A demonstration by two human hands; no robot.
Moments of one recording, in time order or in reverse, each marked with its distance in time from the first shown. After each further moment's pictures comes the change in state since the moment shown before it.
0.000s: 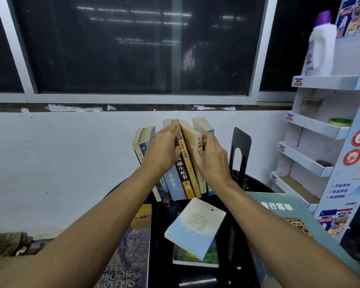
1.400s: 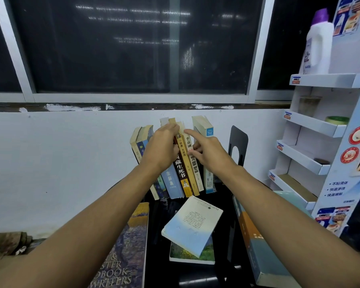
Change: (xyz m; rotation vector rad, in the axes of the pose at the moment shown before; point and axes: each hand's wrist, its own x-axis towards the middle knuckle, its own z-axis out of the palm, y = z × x) left_hand 0.000 0.011 -0.003 0.015 -0.026 -0.033; right_hand 0.028 0.011 -0.020 0.165 -0.535 0.059
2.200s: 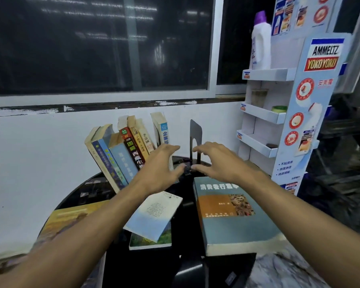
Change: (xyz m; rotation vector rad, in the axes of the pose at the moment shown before) left_hand -0.049 0.099 0.023 -0.184 -0.277 0.035; right_hand -0.114 0.026 -0.105 -0.471 -0.133 0.107
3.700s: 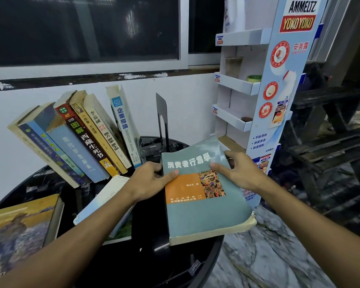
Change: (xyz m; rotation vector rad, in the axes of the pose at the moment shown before) left_hand 0.007 -0.009 0.118 -0.317 -0.356 -0.203; right_hand -0.100 0.122 0.041 0.654 0.009 0.404
